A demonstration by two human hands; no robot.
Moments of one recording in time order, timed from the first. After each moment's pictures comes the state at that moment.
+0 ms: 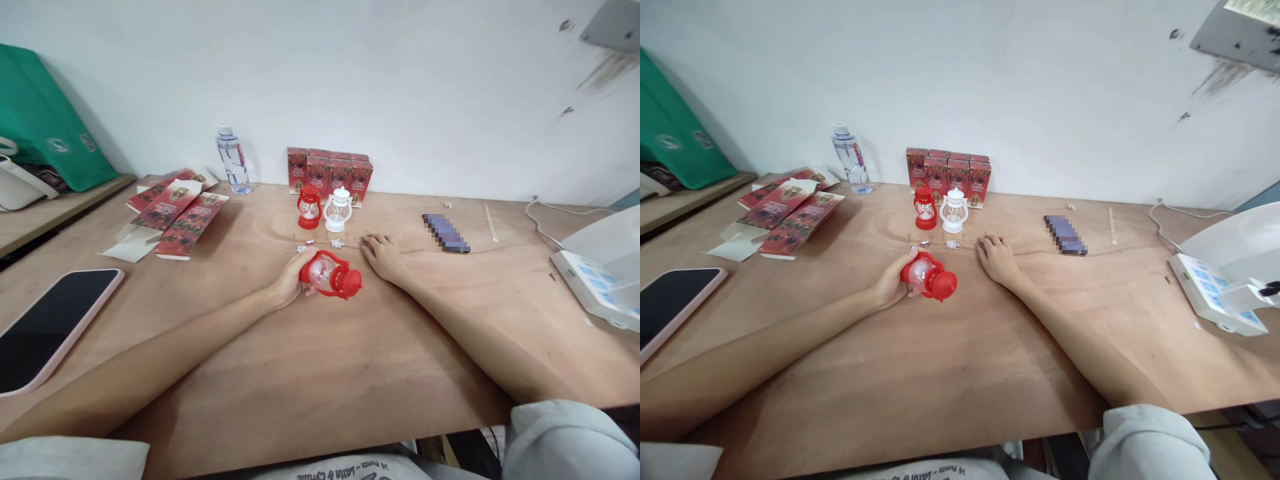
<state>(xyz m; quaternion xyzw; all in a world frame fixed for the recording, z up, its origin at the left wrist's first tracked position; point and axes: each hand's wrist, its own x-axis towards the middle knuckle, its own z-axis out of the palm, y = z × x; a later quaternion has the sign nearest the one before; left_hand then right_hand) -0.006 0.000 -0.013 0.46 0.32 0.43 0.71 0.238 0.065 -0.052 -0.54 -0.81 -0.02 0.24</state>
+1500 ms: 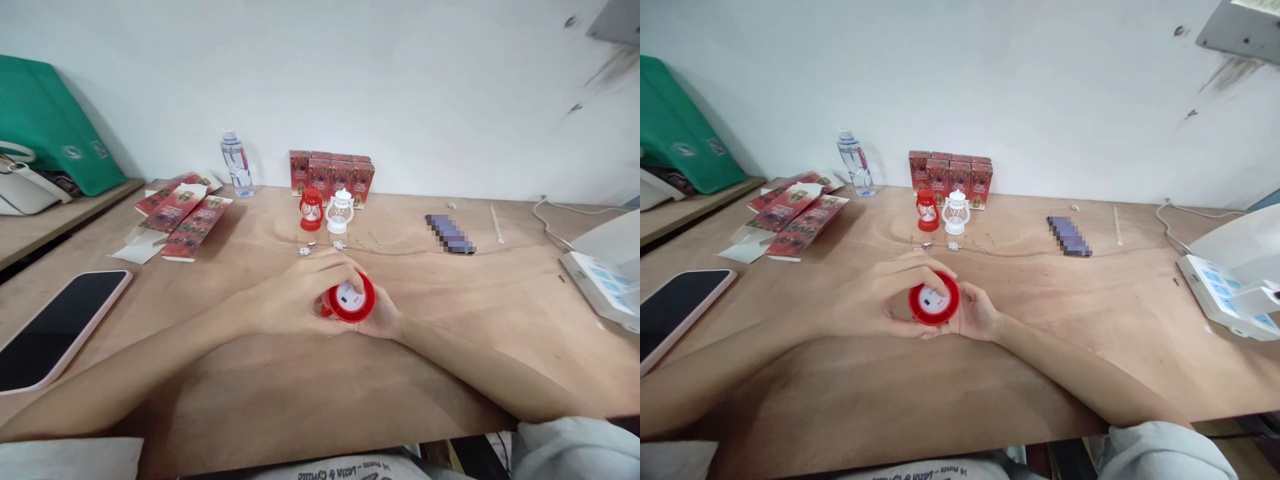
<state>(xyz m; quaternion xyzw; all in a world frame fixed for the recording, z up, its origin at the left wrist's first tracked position) -0.017 -0.050 0.086 0.92 0.17 0.27 0.21 0.169 -0.041 -0.026 -0.24 -0.34 0.85 0.33</state>
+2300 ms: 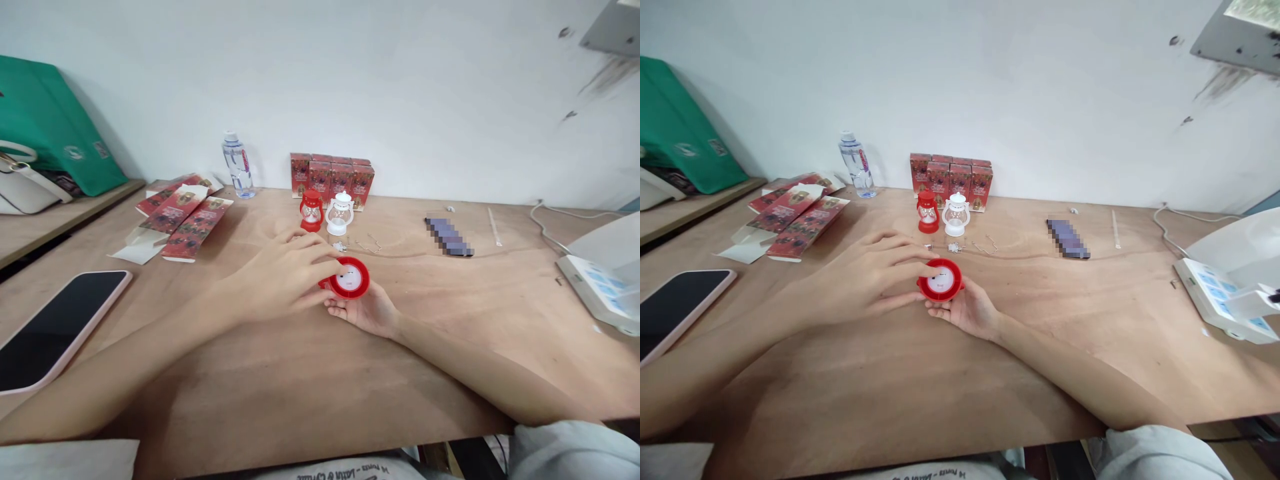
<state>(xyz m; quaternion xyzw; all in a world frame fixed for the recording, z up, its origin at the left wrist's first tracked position) -0.035 -0.036 0.090 0.95 0.24 0.19 0.01 0.163 -0.038 -0.018 -0.26 -0.30 0.84 0.37</state>
